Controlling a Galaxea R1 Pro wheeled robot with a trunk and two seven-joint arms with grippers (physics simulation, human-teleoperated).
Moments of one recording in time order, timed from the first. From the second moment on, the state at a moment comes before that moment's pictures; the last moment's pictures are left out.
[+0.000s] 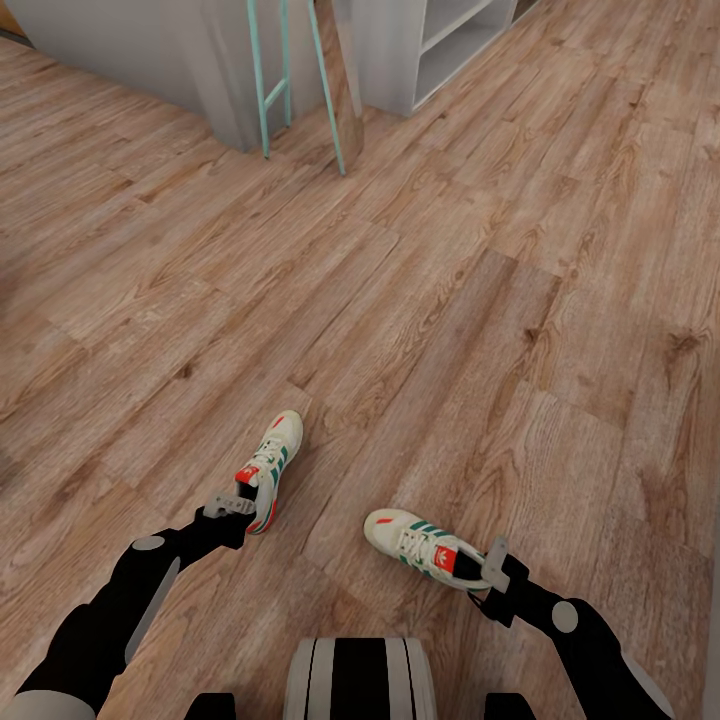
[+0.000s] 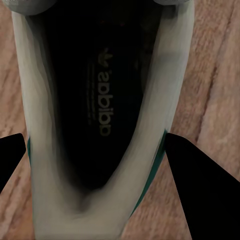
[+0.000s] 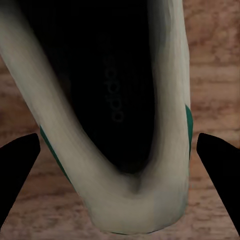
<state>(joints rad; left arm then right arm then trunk) -0.44 0.19 -0.07 -1.14 0.04 0.42 -0.37 -0.36 -0.07 -0.19 -0.97 0.91 -0.13 0.62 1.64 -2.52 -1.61</state>
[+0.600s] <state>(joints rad) -0.44 0.19 -0.06 -1.15 0.03 0.42 -0.37 -0.36 -0.07 -0.19 -0.97 0.91 -0.12 0.62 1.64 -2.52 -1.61</state>
